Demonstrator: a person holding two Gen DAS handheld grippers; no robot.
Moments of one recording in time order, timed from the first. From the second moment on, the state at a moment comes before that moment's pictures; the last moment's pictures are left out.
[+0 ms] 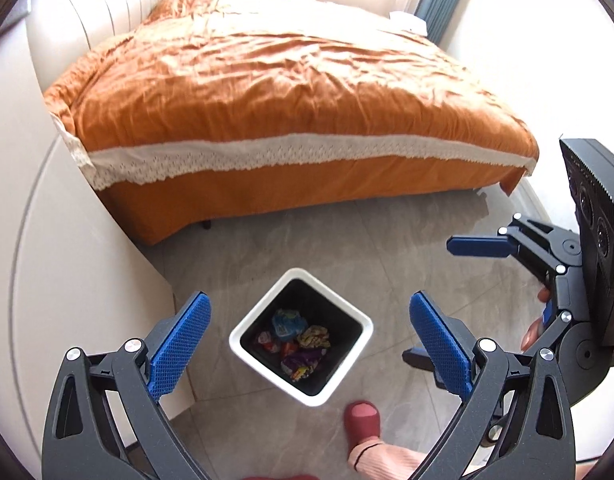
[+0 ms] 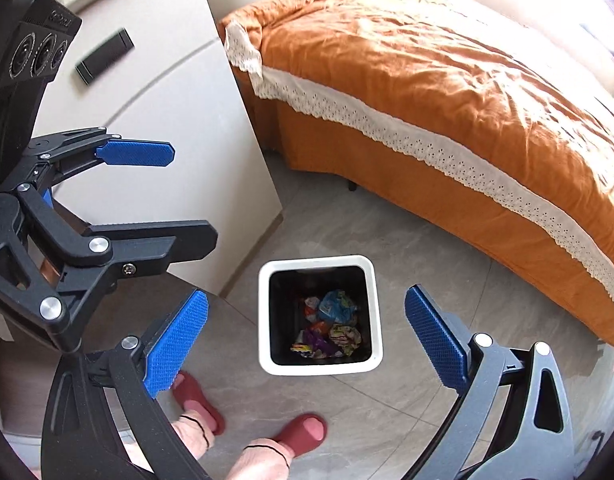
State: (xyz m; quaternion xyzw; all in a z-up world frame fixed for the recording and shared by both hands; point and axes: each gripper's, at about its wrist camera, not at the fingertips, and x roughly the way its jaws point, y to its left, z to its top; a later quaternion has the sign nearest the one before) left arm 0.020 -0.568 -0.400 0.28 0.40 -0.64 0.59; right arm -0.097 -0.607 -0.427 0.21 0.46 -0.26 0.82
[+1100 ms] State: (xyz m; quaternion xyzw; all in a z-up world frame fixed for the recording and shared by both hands) left arm 0.130 -0.404 -0.190 0.16 0.34 -0.55 0.75; right arm 0.012 -0.507 -0.212 0.12 0.35 -0.18 0.91
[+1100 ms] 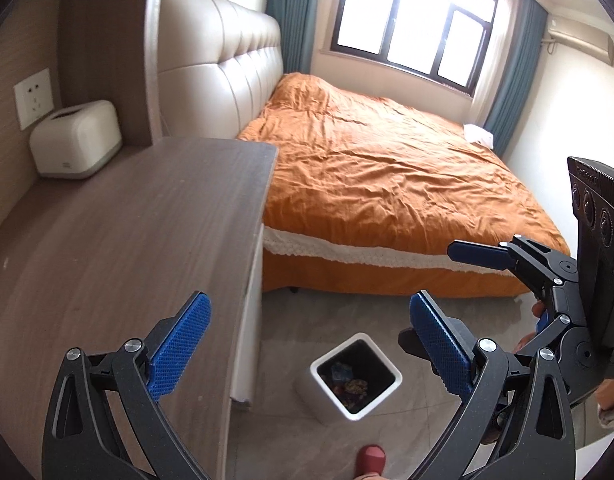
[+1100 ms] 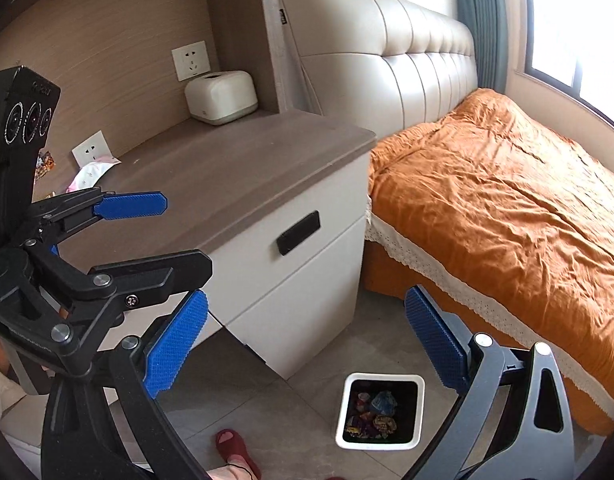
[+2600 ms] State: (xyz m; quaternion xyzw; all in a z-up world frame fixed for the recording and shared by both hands) left arm 0.354 -0.049 -0.184 0.06 0.35 -0.18 0.92; right arm 0.323 -0.270 -0.203 -0.03 0.36 0.06 0.93
